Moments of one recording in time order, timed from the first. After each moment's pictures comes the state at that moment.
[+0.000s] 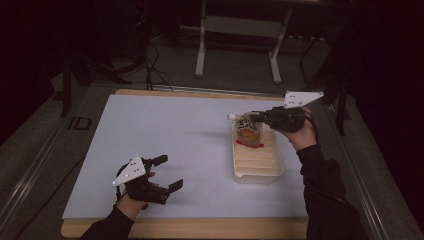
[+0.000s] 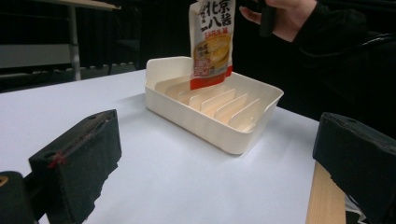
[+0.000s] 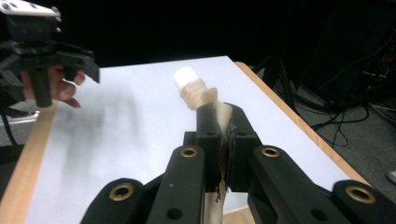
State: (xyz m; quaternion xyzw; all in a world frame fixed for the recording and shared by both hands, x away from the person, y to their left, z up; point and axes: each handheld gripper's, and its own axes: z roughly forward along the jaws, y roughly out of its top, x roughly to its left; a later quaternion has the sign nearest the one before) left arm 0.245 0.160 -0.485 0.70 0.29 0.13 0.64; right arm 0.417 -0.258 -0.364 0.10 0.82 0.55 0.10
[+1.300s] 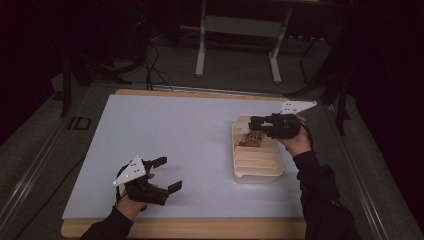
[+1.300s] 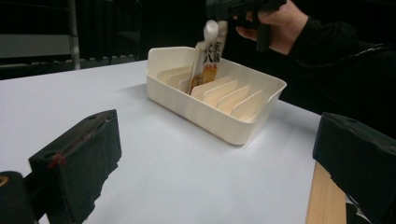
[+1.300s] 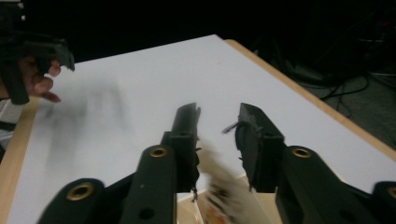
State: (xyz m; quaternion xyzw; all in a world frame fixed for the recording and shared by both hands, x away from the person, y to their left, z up) left arm 0.246 0.162 -0.491 0.71 0.29 0.13 0.63; right arm 0.425 -0.266 -0.406 0.16 0.82 0.55 0.08
